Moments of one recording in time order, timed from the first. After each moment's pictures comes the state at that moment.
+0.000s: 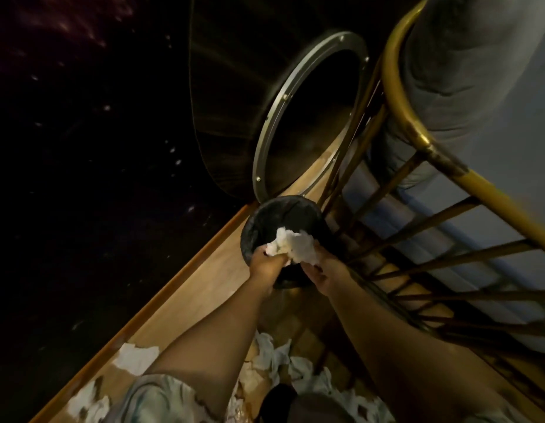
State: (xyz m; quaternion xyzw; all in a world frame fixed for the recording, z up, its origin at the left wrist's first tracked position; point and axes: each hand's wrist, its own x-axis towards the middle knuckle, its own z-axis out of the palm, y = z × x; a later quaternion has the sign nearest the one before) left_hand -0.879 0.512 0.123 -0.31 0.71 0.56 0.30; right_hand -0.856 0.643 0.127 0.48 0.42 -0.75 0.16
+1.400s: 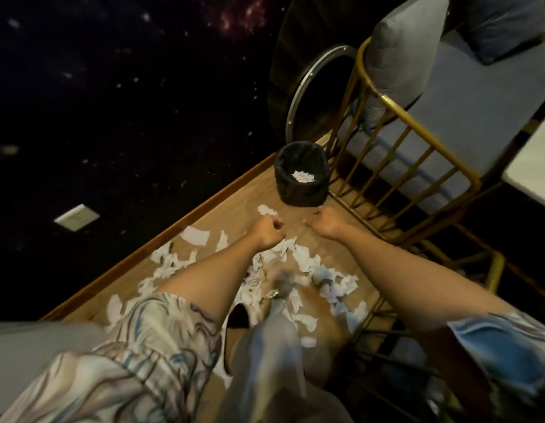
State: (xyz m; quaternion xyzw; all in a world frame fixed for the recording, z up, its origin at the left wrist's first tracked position) left_hand -0.444 0.377 0.396 -0.04 0.87 0.40 0.29; right_hand -0.453 0.542 0.418 0.15 0.90 -0.31 0.28
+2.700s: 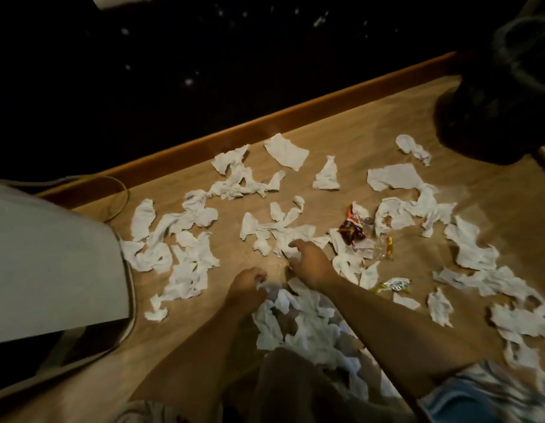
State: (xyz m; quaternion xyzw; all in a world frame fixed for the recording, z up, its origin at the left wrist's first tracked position) left_hand -0.258 0.058 -0.170 -0.29 0.82 0.39 0.29; right_hand -0.356 0.201 -0.148 -0.10 0.89 -0.25 0.36
